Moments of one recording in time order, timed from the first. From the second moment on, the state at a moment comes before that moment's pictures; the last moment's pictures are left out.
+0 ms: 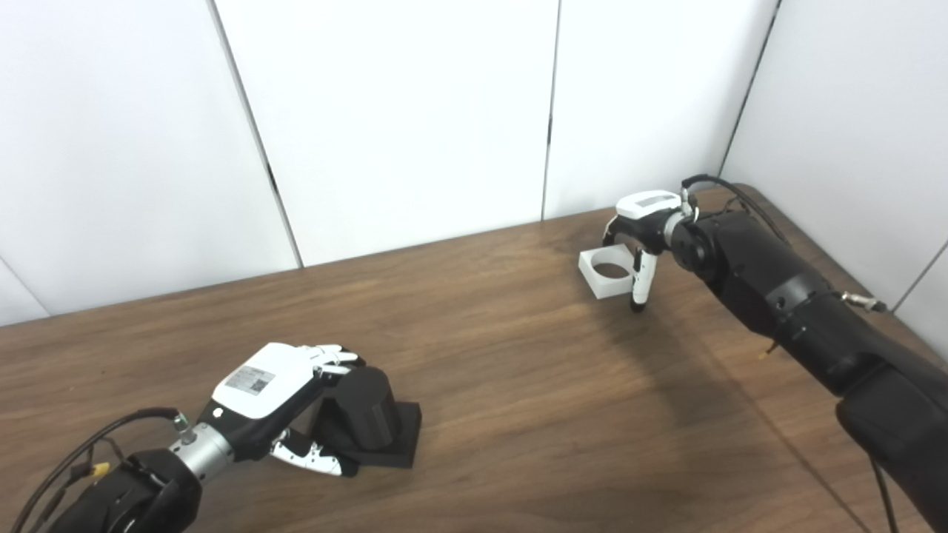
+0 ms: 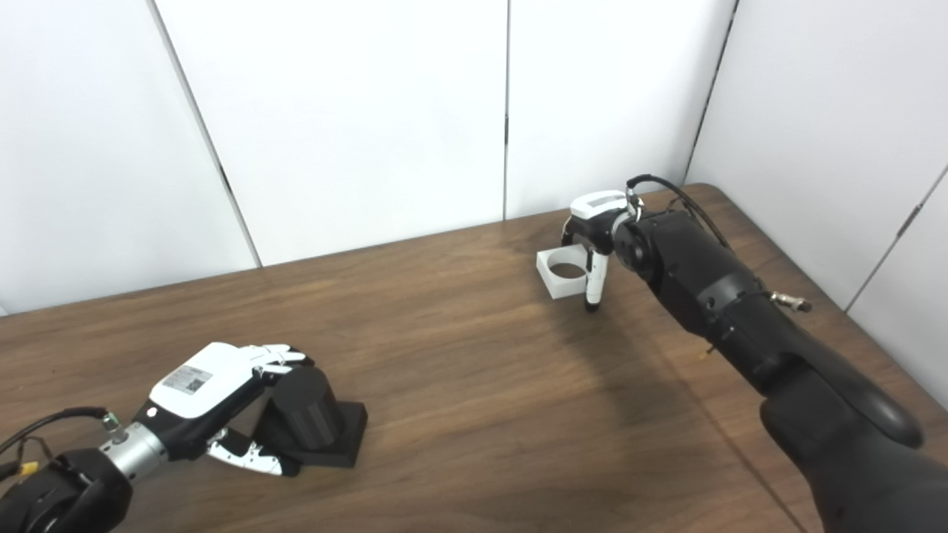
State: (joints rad) left arm -0.45 0.51 -0.57 0.21 0.73 -0.37 -0.13; right arm -0.72 -0.67 0.43 0.50 -0.87 0.19 0.48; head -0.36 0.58
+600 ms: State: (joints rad) left arm -0.44 0.51 -0.56 0.19 0.73 -0.36 -0.15; right arm -0.73 -0.67 0.43 0.53 -0.85 0.15 0.44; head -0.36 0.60
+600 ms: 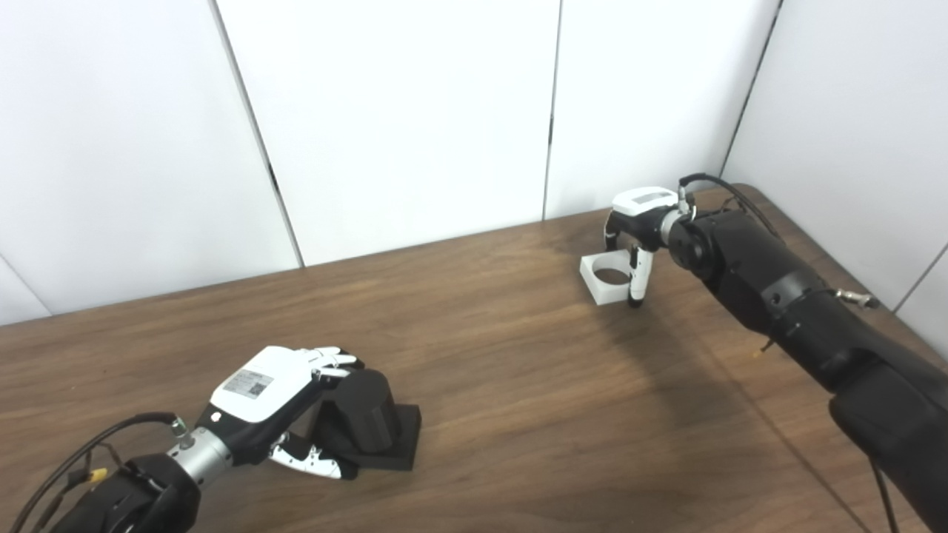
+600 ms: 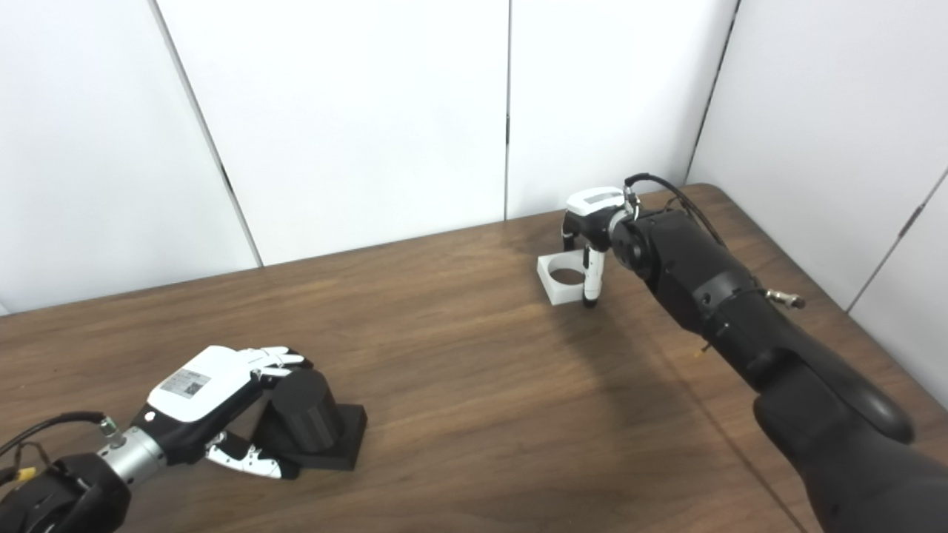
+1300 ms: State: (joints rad) left arm -0.44 0.51 -0.55 0.19 0.73 -0.36 -0.16; right arm -0.66 -0.67 0.35 0.47 -0.78 0.12 0.38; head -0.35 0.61
